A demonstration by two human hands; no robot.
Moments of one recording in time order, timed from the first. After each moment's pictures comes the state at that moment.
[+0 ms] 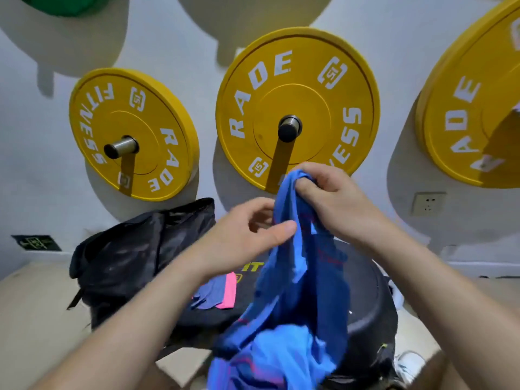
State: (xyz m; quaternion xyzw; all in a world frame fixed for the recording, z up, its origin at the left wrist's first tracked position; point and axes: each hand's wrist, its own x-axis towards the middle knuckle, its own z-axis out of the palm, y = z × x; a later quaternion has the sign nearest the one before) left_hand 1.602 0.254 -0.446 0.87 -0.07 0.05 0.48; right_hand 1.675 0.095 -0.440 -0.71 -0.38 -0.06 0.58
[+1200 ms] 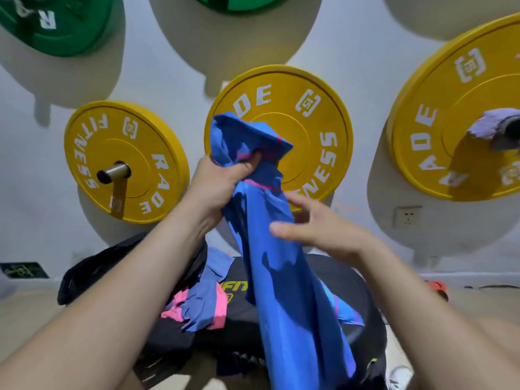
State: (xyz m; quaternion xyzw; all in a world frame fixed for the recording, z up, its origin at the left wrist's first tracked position) left_hand 1.649 0.233 -0.380 0.70 -0.06 0.25 0.67; right_hand 1.682 0.064 -0.448 -0.66 -0.36 0.17 0.64
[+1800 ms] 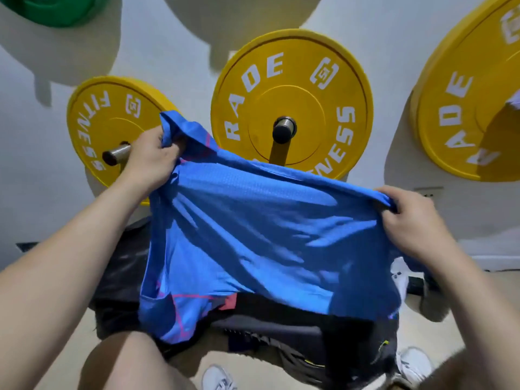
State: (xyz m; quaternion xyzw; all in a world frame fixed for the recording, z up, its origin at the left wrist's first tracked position) left_hand 1.668 0.365 -0.373 0.89 0.07 0.37 0.27; right_hand 1.714 0.001 -0.493 -0.90 -0.13 -0.17 0.38
